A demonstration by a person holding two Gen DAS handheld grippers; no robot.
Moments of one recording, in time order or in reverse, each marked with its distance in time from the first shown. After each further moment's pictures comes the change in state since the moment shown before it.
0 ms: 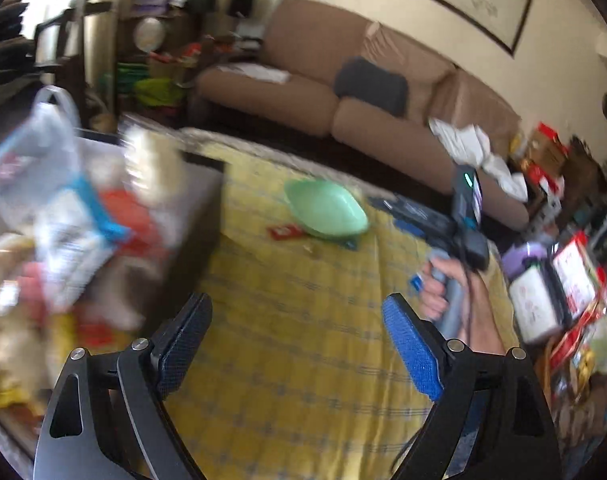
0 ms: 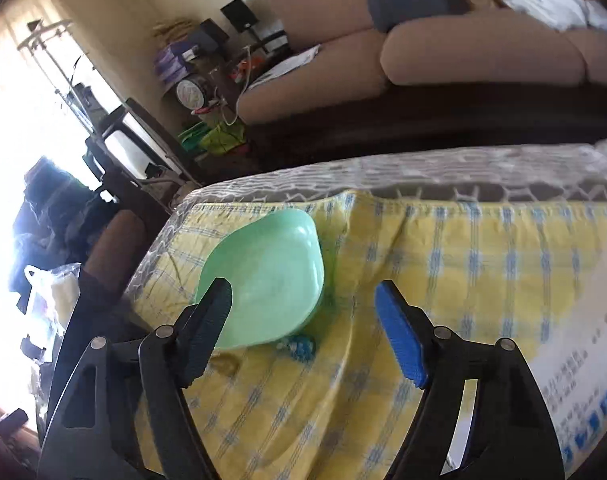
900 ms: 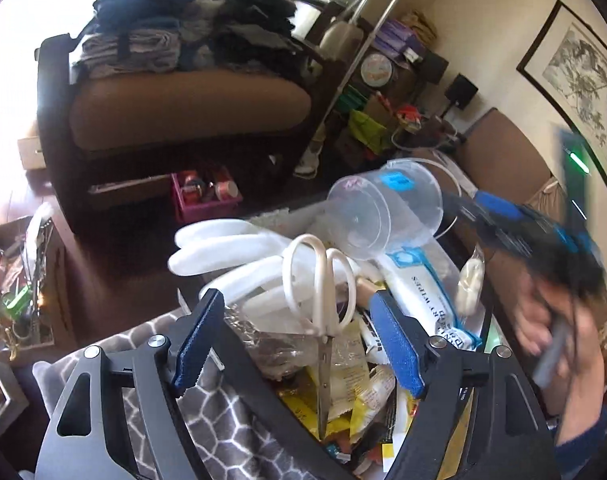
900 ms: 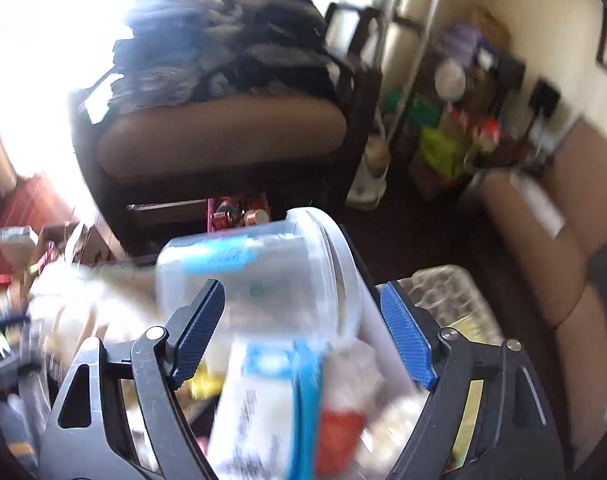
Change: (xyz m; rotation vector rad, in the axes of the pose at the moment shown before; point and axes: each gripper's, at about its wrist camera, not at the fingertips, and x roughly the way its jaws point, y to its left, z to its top) left arm -0.152 0.269 -0.032 -0.616 -0.212 0.360; right arm 0.024 0.481 -0.051 -1.055 0.149 0.150
